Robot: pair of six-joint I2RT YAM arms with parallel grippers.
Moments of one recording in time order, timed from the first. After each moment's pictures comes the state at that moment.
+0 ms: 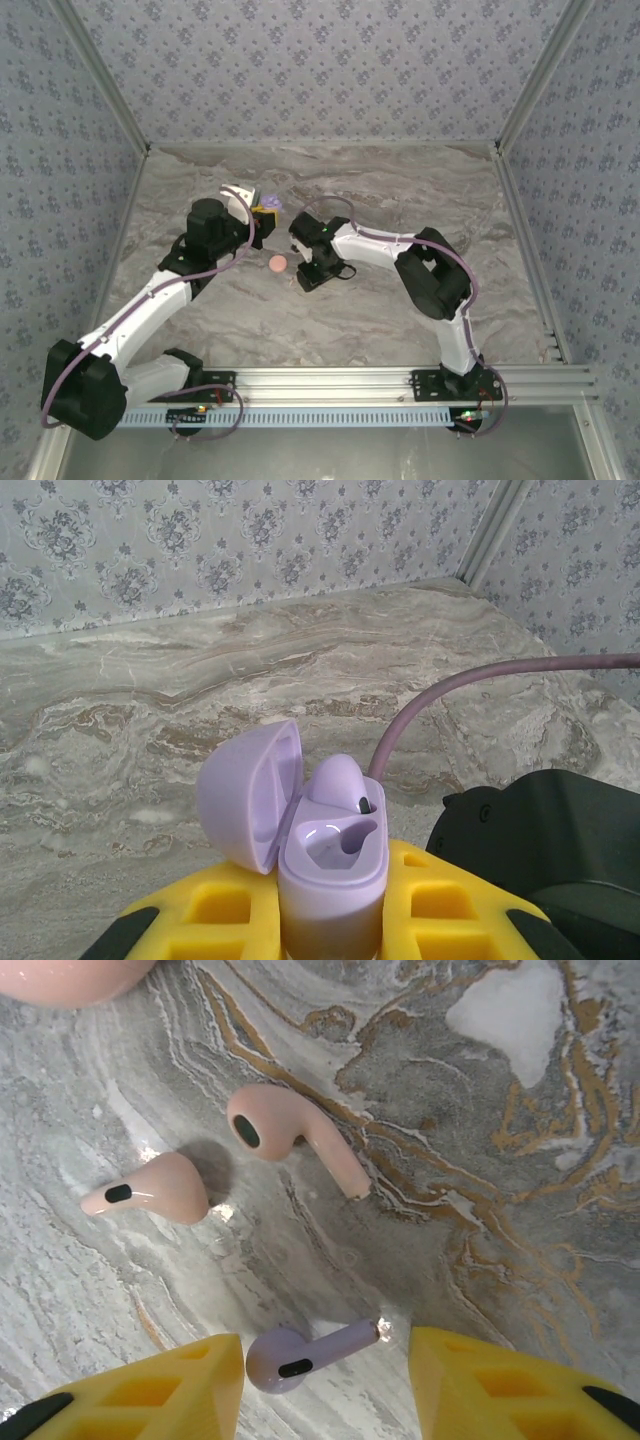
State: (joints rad) left arm -0.44 1.10 0.74 0.04 0.24 -0.16; right arm 0.85 2.03 1.44 -0.78 -0.10 0.21
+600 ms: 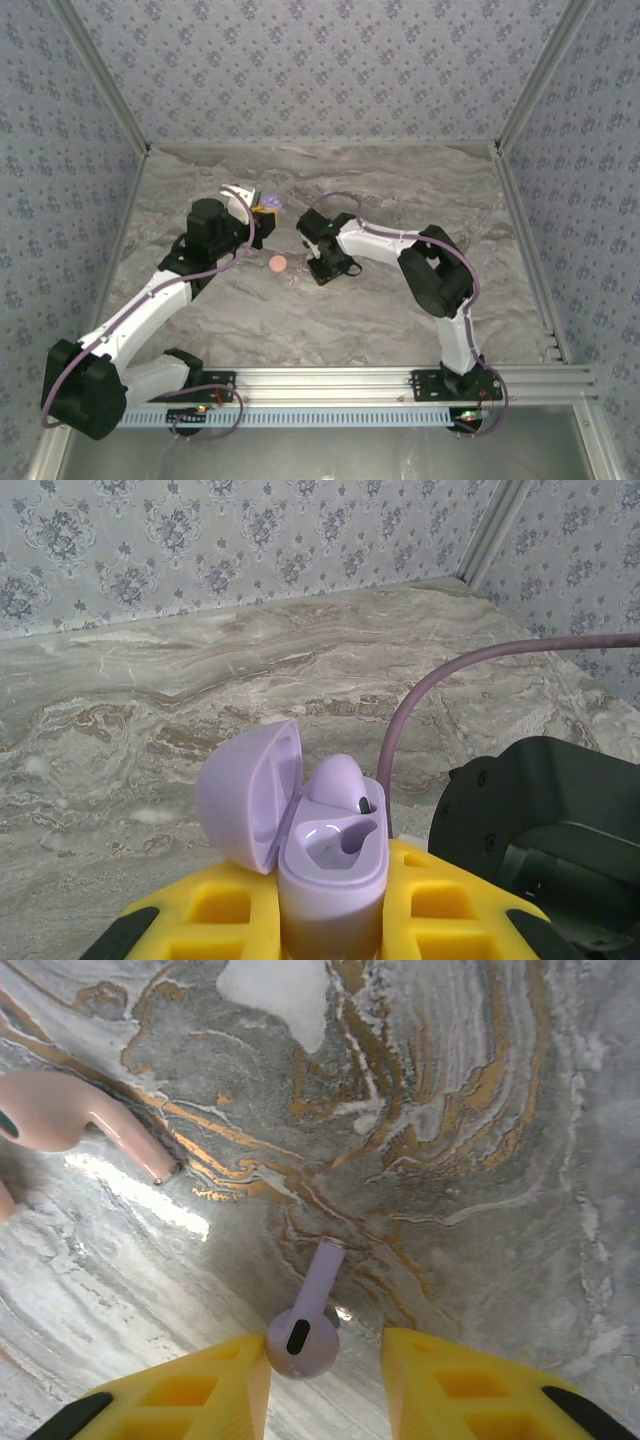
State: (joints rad) left arm -0.44 1.10 0.74 0.04 0.24 -0.16; right arm 0.80 2.02 1.43 -0.82 -0.01 0.22
